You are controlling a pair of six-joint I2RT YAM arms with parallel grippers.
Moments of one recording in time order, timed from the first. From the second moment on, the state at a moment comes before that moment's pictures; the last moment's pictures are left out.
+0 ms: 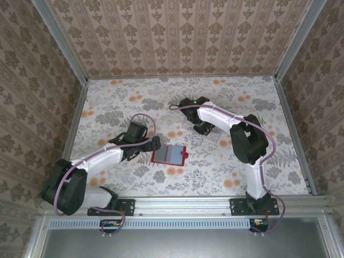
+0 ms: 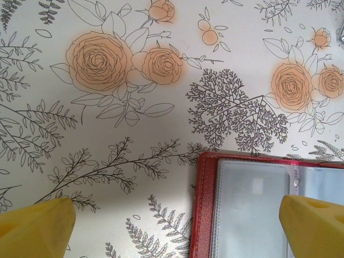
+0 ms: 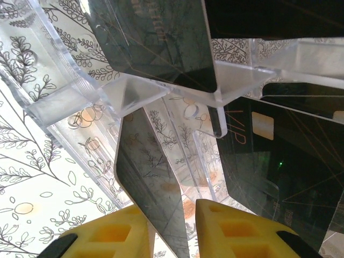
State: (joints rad) left arm -0.56 1.31 0.63 -0.27 -0.02 -0.53; right arm 0.58 2.06 1.63 -1.18 0.54 -0.05
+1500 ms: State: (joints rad) left arm -0.56 1.35 0.63 -0.25 0.00 -0.53; right arm 0.58 2.05 1.66 -1.20 0.52 -0.08
